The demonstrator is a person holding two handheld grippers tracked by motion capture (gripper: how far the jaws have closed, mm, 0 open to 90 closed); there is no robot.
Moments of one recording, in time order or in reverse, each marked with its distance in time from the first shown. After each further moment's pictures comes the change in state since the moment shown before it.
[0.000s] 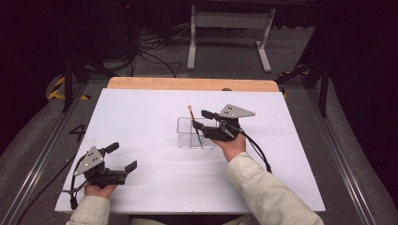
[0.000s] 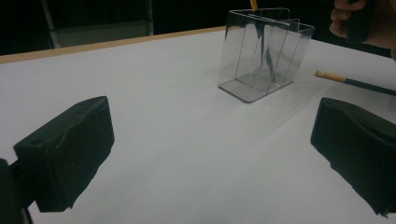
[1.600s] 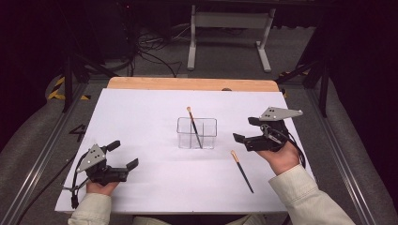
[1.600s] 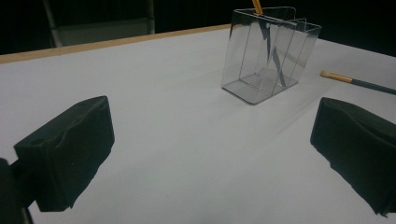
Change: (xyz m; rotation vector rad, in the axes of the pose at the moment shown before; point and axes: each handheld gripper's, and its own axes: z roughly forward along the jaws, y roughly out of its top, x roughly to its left) left arm 0.002 0.003 0.006 0.012 0.005 0.001; right arm -0.003 0.033 -0.121 0.327 -0.167 -0.025
